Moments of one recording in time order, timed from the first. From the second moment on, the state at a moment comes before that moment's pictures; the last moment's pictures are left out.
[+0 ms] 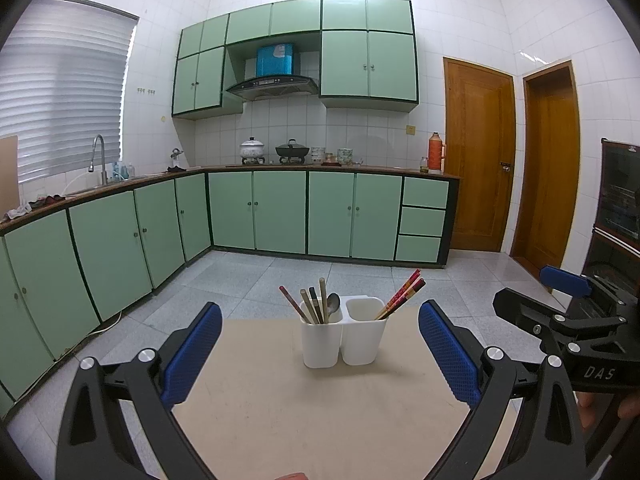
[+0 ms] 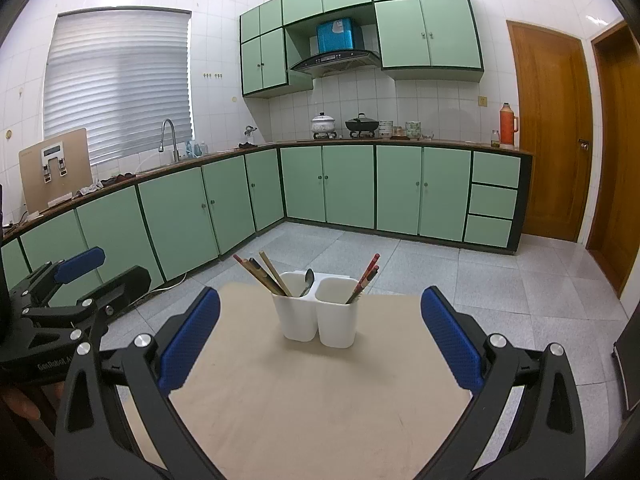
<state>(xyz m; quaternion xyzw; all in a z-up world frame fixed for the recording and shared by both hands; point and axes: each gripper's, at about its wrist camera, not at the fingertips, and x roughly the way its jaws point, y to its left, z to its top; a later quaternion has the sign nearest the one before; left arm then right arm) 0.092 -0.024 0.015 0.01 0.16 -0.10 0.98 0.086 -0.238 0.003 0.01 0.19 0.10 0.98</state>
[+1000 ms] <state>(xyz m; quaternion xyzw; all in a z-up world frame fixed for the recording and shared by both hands) 0.094 -0.028 0.007 0.01 0.17 -0.10 0.98 0.085 -0.233 -0.005 0.02 0.19 0.09 0.98</state>
